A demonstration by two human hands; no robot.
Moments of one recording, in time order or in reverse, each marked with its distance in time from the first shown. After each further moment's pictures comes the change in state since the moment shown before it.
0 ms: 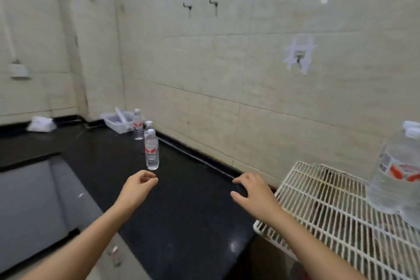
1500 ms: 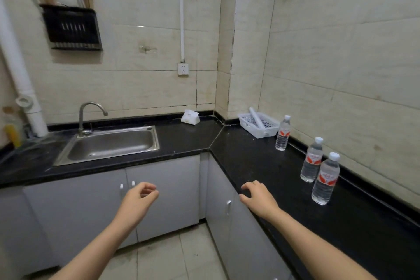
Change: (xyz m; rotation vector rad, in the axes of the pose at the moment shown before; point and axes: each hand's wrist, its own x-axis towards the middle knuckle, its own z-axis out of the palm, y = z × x) left_hand 0.096 -0.236 -0.453 0.068 0.445 -0.230; right_hand 0.278 -0.435 0.327 0.131 -0.358 -0.237
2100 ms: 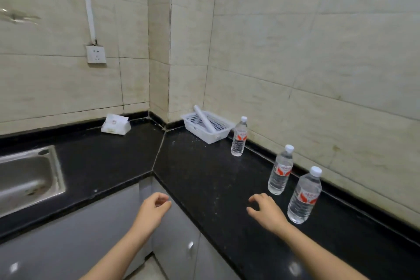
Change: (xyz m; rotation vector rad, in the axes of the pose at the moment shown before) left_hand 0.260 -0.016 0.199 -0.092 -0.437 0.034; right_hand 0.162 0.111 -0.005 -0.059 0.104 0.409
